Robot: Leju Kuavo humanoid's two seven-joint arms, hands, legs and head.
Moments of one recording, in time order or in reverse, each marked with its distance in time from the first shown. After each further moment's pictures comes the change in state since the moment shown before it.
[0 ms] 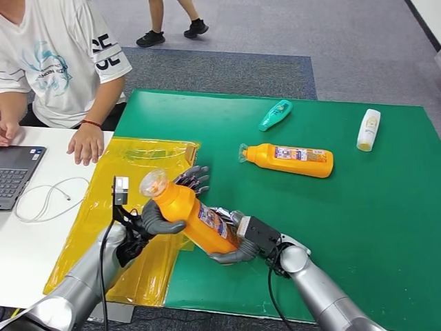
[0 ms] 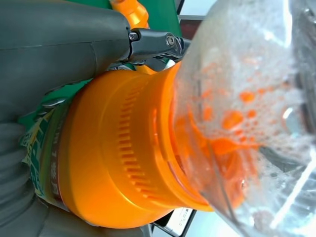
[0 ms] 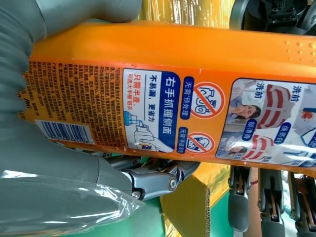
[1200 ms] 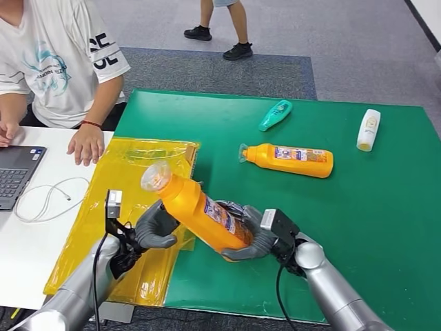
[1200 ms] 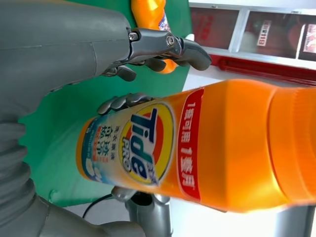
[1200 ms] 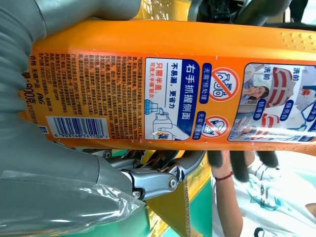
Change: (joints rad) left arm 0.071 0.029 0.031 -0.021 -0.014 -0.077 -0.006; right arm 0.024 -0.054 -0.055 -0.107 -0.110 0.110 -0.005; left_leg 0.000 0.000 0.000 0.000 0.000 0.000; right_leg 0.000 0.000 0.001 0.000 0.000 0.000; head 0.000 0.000
